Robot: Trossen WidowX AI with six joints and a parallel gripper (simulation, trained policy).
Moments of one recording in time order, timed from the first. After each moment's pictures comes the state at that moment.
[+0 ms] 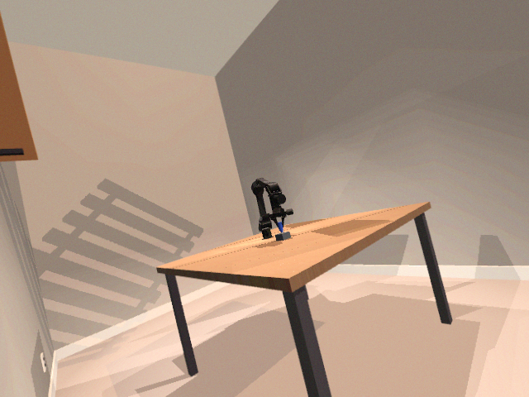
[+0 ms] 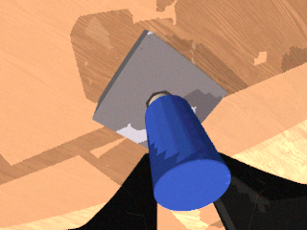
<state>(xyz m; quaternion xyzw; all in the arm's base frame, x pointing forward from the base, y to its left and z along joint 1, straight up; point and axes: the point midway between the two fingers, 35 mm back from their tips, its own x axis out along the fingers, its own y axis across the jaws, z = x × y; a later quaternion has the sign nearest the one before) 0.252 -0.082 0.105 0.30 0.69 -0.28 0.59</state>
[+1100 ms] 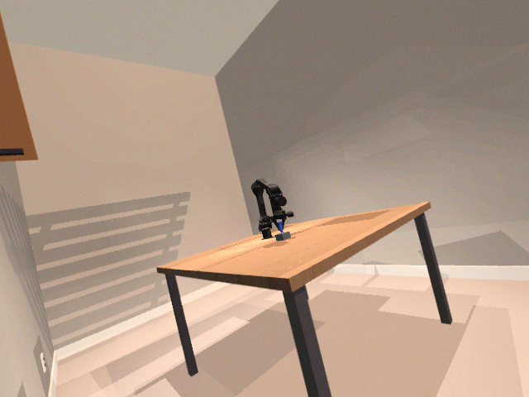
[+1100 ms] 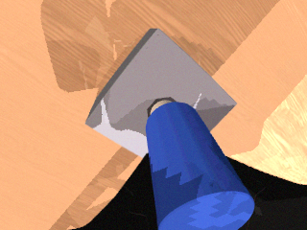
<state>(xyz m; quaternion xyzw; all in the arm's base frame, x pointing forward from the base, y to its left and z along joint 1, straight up) 0.251 -0.082 0.093 0.27 0.70 -0.26 0.61</state>
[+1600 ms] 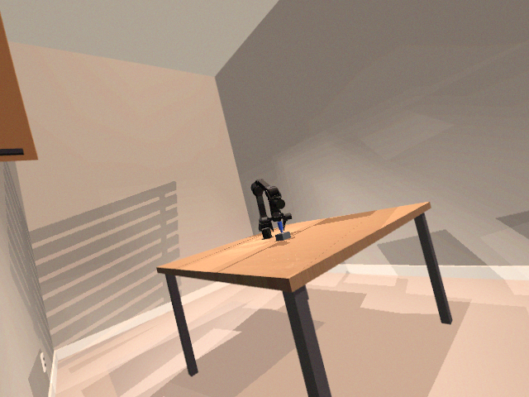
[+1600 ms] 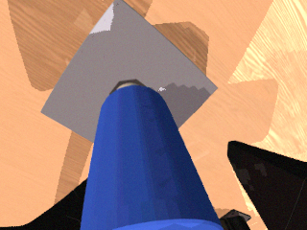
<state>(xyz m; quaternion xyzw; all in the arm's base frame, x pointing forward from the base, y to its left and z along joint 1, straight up) 0.231 -0.085 0.087 0.26 0.71 -0.27 0.59</state>
